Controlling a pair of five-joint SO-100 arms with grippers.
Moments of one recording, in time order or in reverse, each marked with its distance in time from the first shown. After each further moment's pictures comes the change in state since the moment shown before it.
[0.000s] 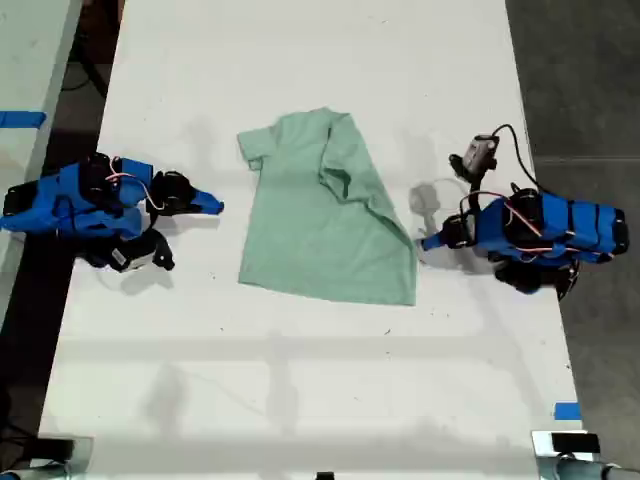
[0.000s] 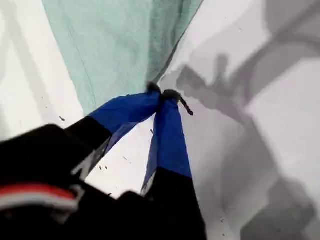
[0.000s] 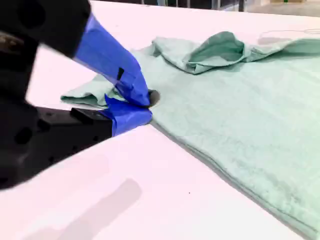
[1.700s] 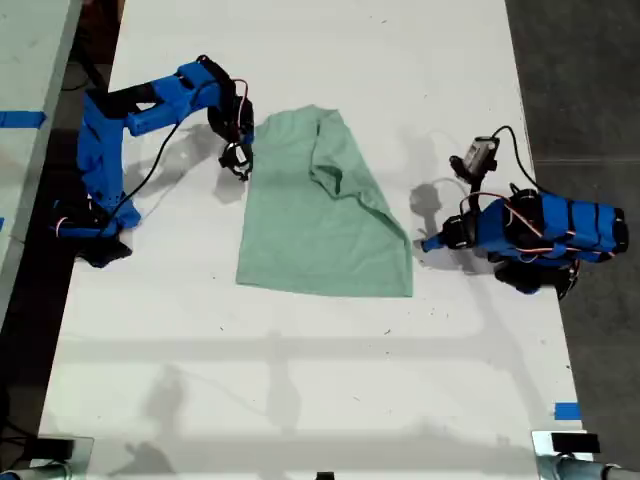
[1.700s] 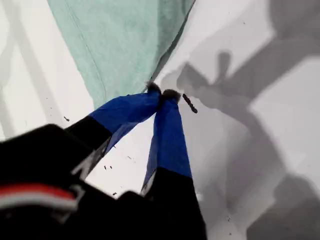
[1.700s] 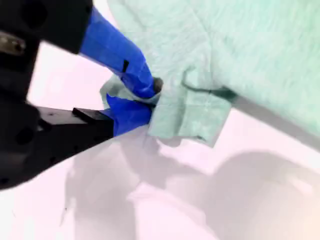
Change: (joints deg) arm 0 -37.4 -140.9 -104.3 15.9 35.2; arm 1 -1.1 0.0 0.0 0.0 2.3
